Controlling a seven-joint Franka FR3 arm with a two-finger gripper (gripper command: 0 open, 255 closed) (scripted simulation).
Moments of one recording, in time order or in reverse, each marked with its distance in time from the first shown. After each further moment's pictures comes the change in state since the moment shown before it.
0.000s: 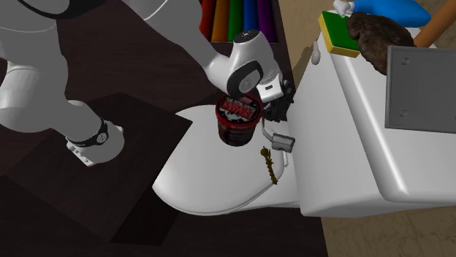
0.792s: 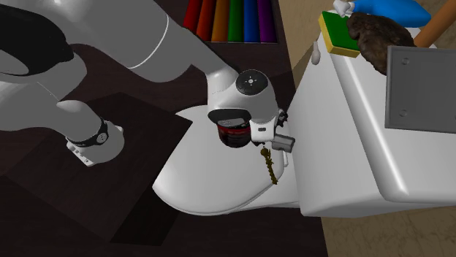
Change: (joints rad) arm -0.707 0.012 0.592 -0.115 0.406 -0.068 -0.468
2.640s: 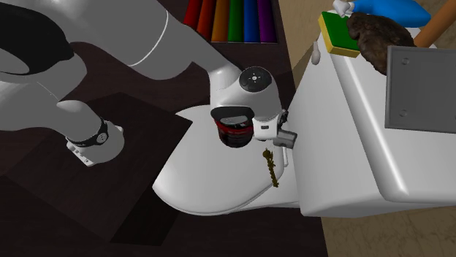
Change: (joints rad) arm 0.001 -0.003 0.007 0.024 0.006 -0.028 0.002
